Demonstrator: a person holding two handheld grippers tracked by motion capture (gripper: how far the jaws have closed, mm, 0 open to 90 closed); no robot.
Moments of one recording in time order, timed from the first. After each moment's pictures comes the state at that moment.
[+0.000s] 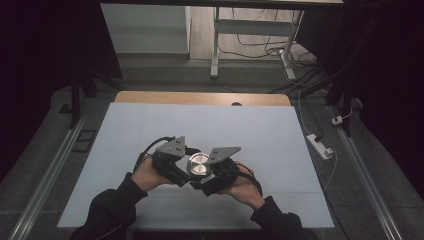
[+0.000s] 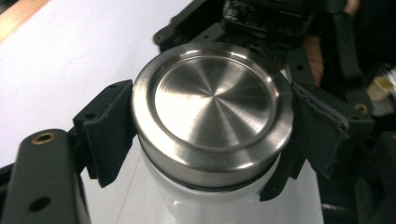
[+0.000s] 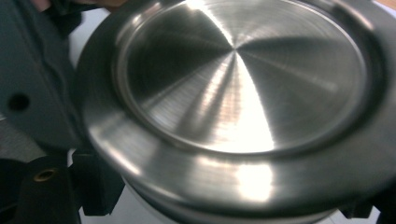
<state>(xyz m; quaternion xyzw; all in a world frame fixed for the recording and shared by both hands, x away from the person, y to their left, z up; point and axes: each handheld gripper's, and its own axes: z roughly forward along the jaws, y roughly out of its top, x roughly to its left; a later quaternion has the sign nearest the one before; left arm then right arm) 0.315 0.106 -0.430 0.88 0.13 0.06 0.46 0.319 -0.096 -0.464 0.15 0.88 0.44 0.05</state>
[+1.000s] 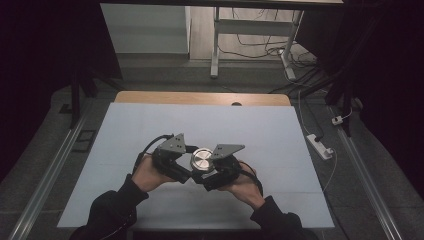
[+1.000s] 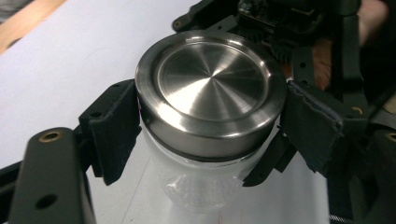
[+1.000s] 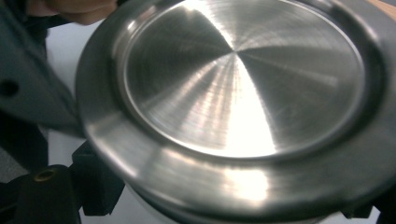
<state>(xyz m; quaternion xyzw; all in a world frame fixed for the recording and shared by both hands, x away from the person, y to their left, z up) 0.311 0.104 -0.424 0.88 0.17 0.09 0.45 0.325 -0.101 -0.463 0.19 0.87 0.45 0.07</state>
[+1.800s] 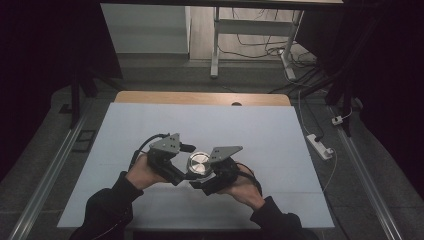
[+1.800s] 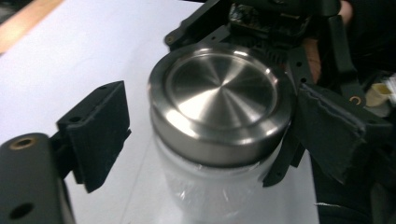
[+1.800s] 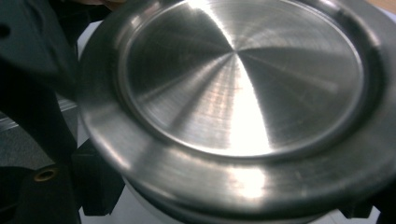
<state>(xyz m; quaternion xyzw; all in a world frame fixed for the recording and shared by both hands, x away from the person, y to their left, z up) 0.315 0.120 -0.424 0.88 0.10 0.04 0.47 0.316 -0.095 -0.462 0.15 0.88 0.46 0.04</state>
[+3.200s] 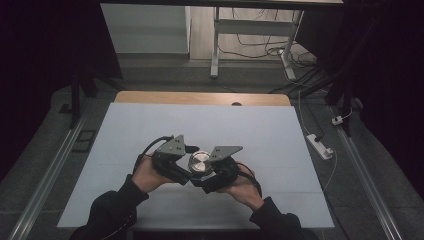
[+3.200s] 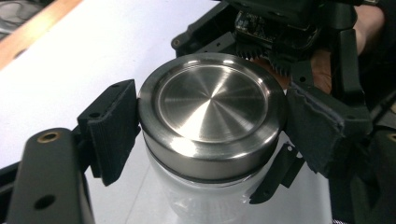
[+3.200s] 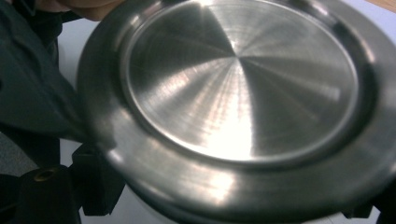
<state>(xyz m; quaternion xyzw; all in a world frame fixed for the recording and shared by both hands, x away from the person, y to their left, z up) 0.309 0.108 -0.422 0.87 0.14 0.09 0.46 0.321 -0.097 -0.465 0.18 0.87 0.45 0.05</state>
